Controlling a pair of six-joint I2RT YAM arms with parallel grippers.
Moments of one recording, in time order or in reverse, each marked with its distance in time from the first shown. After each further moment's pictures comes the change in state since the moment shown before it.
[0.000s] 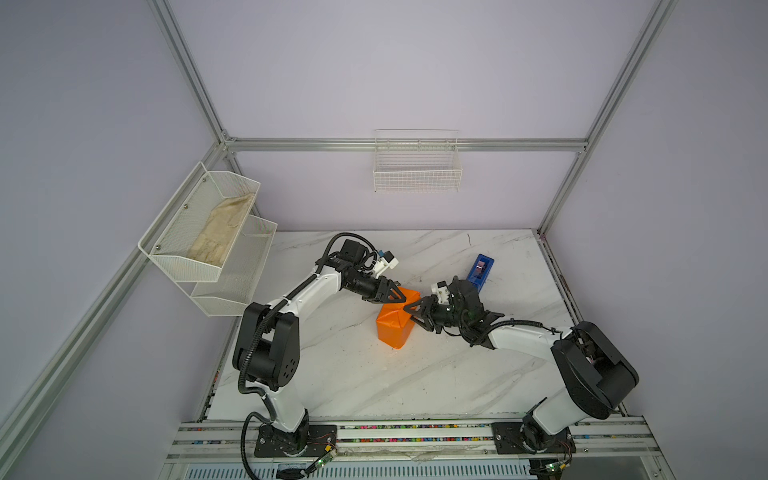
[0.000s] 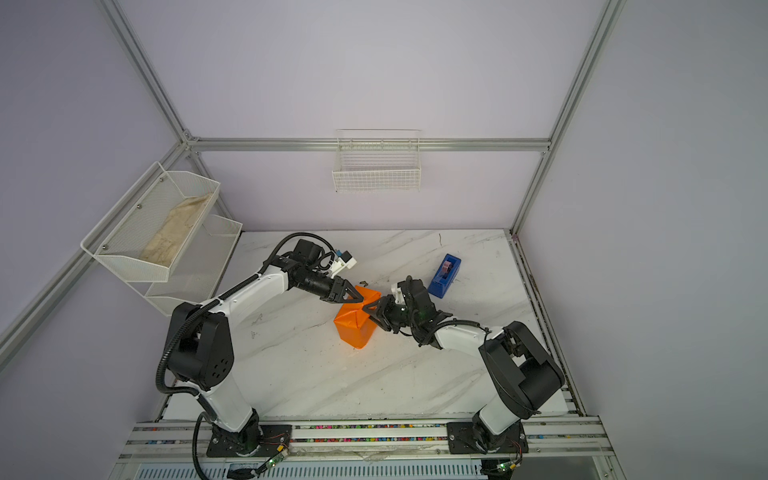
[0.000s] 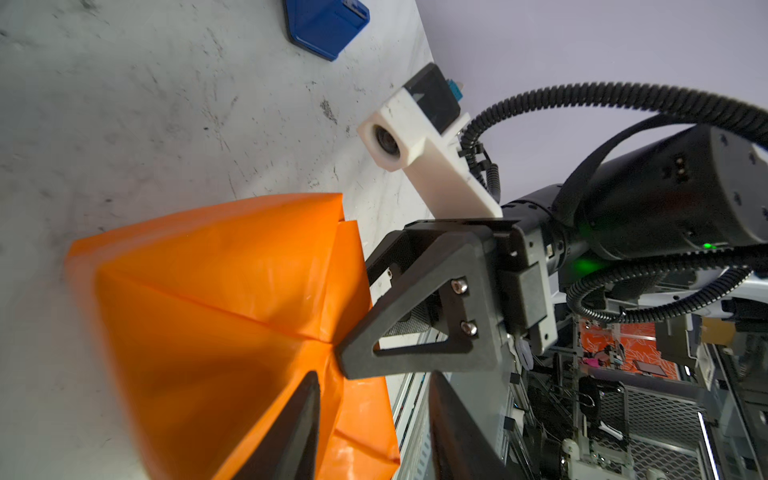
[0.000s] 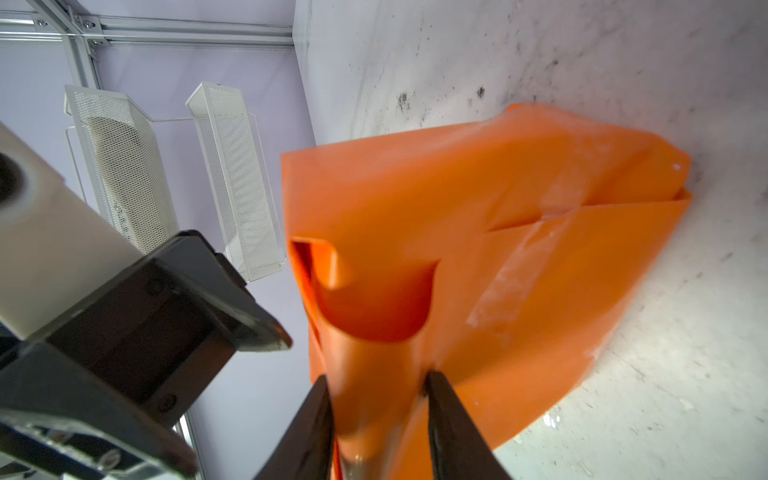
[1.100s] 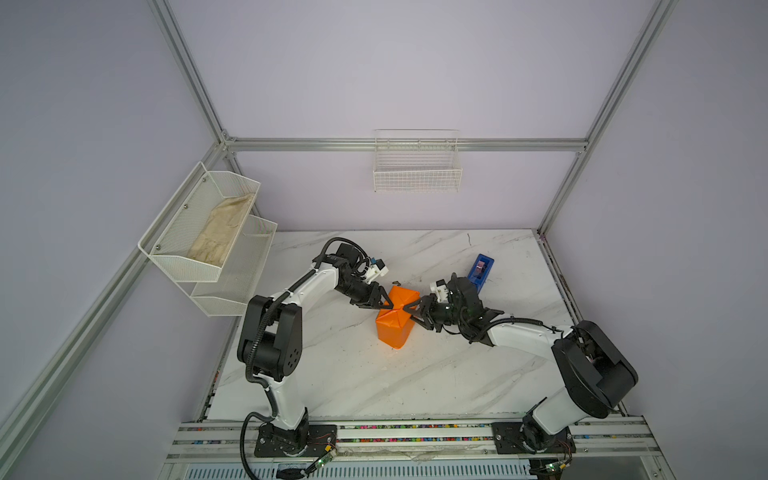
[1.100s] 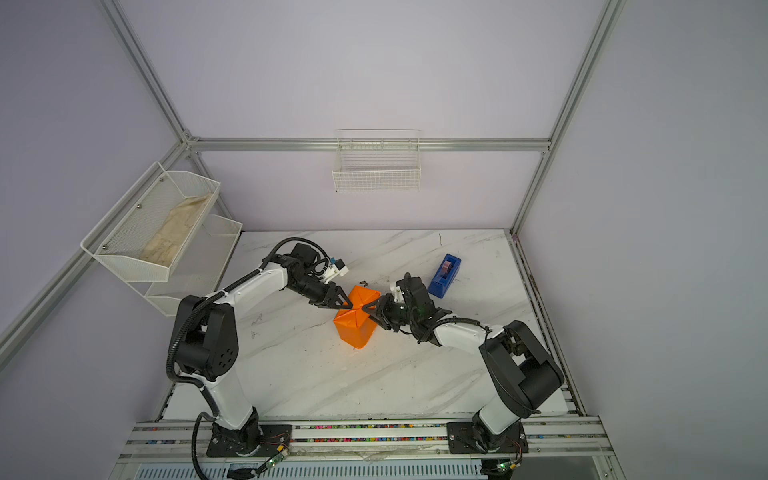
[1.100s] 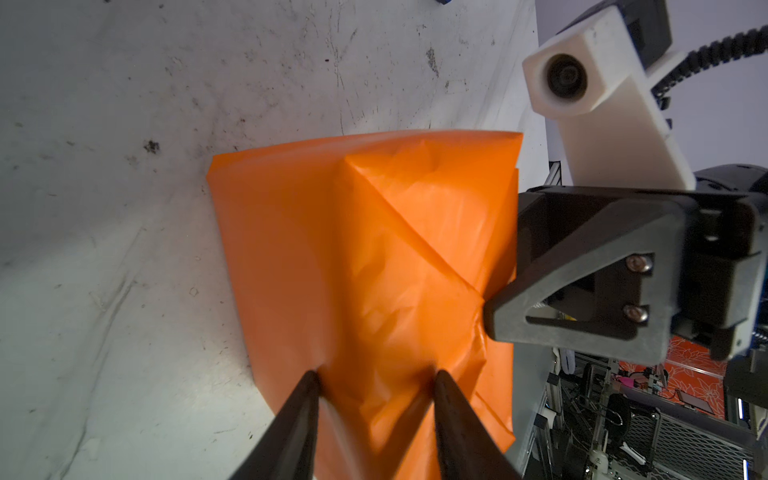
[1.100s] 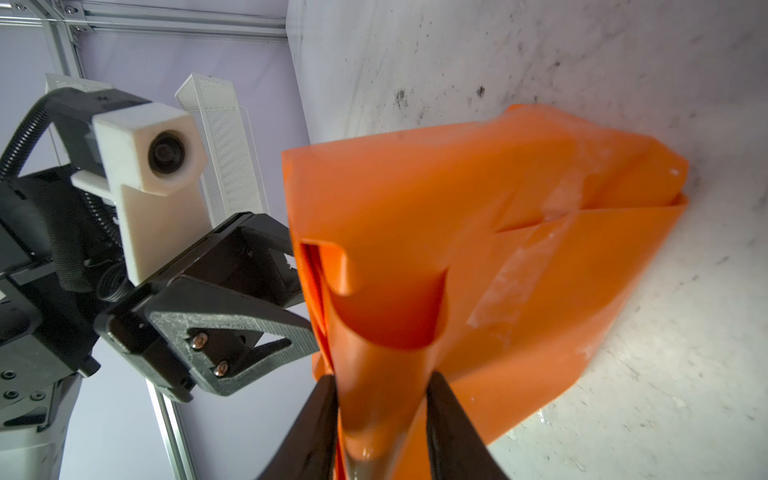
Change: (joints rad) left arm 0.041 0.058 -0.046 -0.094 -0.118 0.096; right arm -0.006 0.003 0.040 -0.073 -0.010 -0.043
